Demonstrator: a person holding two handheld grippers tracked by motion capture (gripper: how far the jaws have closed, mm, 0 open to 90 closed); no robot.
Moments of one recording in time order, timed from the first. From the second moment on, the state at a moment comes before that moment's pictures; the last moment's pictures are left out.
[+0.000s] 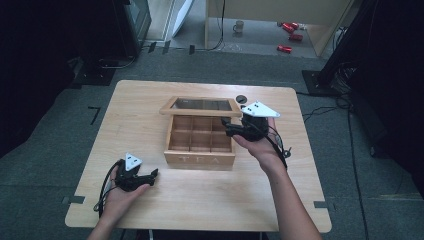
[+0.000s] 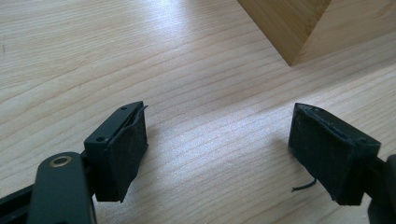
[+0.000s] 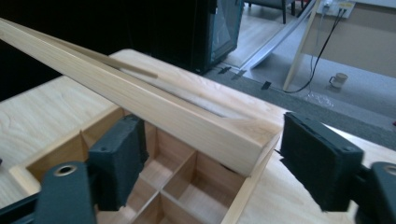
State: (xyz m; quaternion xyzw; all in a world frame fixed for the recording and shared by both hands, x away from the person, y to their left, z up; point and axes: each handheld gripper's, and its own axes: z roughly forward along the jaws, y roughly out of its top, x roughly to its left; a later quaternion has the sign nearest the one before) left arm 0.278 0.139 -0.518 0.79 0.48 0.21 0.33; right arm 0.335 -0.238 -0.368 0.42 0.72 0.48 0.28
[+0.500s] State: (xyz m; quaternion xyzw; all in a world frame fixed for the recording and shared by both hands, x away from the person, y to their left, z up) left arm 0.278 0.139 -0.517 0.79 0.48 0.21 0.33; right arm 0.374 -0.245 -0.352 0.40 0.71 0.49 0.31
